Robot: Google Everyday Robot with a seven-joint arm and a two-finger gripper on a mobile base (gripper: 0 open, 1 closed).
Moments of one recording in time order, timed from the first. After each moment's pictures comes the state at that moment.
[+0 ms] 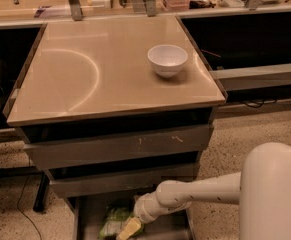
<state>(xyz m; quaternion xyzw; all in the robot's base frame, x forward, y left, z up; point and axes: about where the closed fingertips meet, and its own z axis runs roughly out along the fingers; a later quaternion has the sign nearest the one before) 0.437 0.068 0.329 -0.49 0.79 0.31 0.19</state>
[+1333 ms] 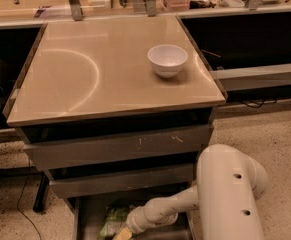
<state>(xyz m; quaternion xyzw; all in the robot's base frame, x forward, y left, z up) 0.440 0.102 0.209 -0.47 0.81 0.29 0.20</state>
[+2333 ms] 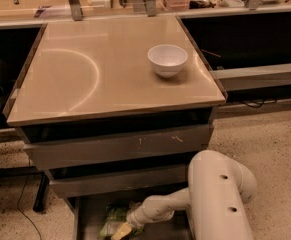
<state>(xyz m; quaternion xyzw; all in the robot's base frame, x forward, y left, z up) 0.480 0.104 0.167 -0.48 0.81 0.26 0.22</state>
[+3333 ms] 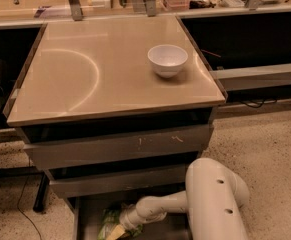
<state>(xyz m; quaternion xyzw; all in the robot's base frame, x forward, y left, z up) 0.477 0.143 0.148 -0.49 0.79 0.30 0.22</state>
